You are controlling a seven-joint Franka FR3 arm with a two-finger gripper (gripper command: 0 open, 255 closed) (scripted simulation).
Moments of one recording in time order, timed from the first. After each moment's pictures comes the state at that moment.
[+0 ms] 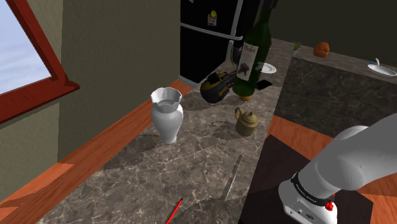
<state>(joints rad) -0.13 -0.30 0.11 -1.40 0.01 1.13 -0.15</state>
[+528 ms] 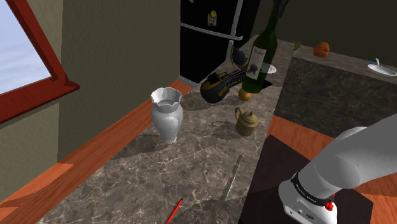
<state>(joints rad) -0.18 -0.30 -0.02 -1.51 -0.02 1.24 -0.35</state>
